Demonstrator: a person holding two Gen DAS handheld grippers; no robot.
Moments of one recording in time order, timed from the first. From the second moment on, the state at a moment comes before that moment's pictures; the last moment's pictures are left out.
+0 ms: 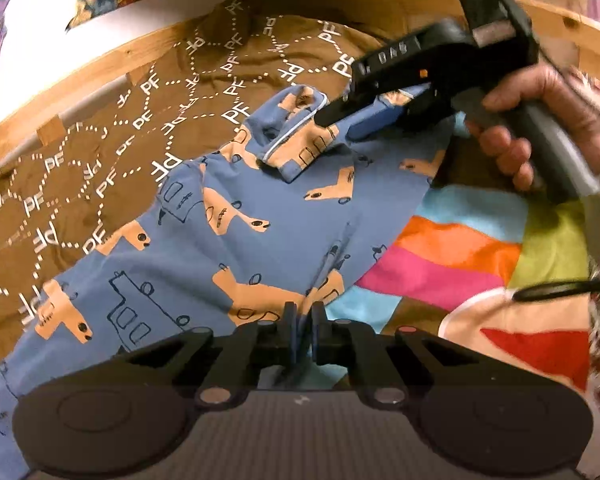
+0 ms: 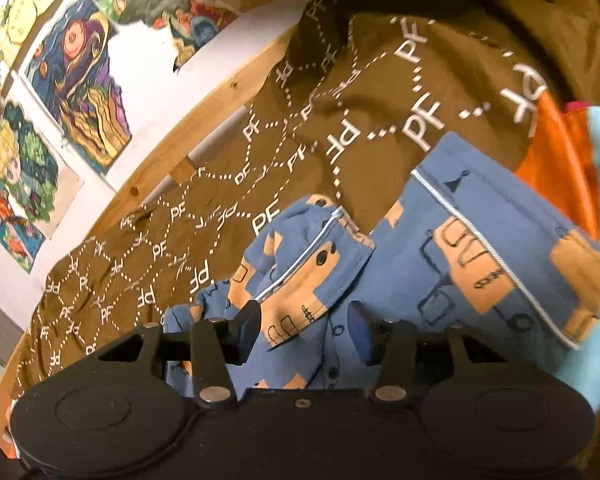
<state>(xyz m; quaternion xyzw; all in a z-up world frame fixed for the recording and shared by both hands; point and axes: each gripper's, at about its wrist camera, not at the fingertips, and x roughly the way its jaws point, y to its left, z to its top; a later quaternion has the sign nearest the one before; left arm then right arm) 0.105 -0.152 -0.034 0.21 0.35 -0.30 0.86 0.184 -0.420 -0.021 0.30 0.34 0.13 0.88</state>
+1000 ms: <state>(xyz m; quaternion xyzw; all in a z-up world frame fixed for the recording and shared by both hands) 0.104 -0.130 -0.018 0.17 0.34 -0.34 0.86 0.174 -0.488 0.078 0.19 0.33 0.15 0.91</state>
